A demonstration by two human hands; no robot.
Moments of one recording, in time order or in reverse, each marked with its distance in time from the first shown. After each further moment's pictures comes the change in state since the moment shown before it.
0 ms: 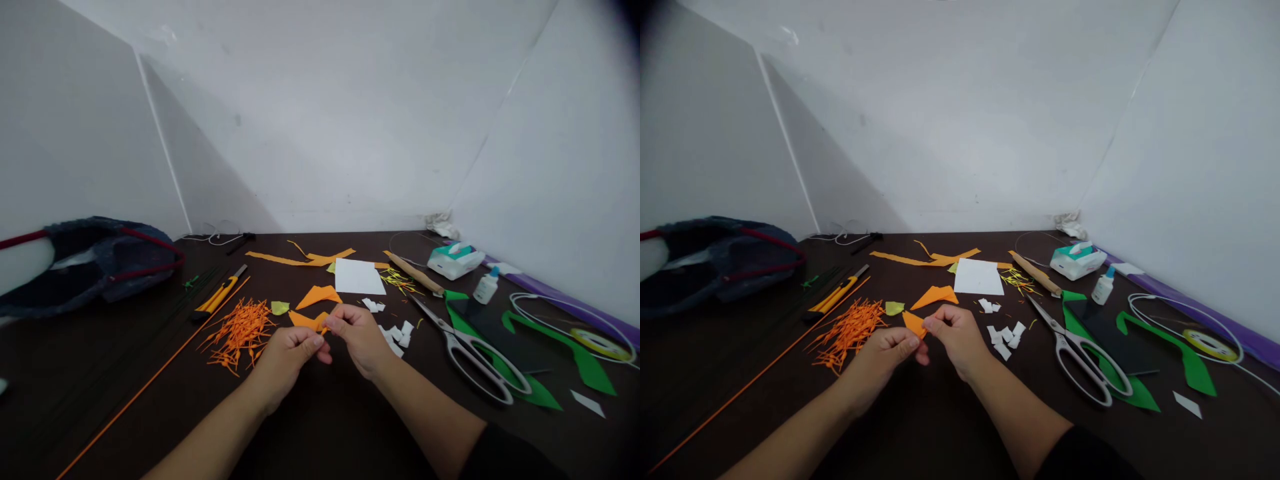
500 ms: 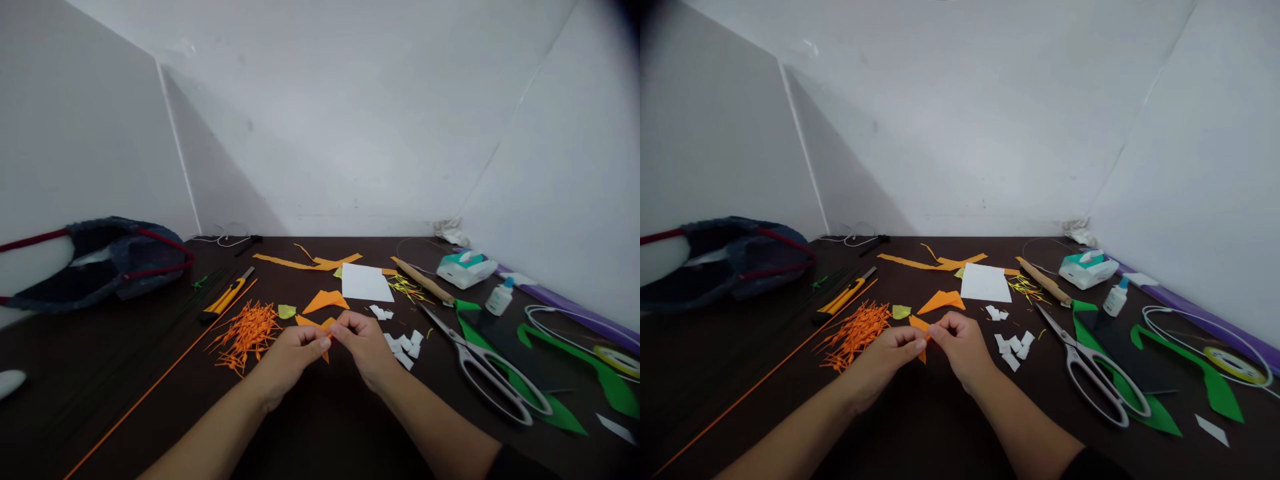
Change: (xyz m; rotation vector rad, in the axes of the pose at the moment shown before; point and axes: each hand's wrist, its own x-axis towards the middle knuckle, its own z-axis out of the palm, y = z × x) left_hand 0.004 0.005 -0.011 -0.072 -0.062 -0.023; right_hand -0.001 -0.003 0.006 -0.097 -0.013 -0.017
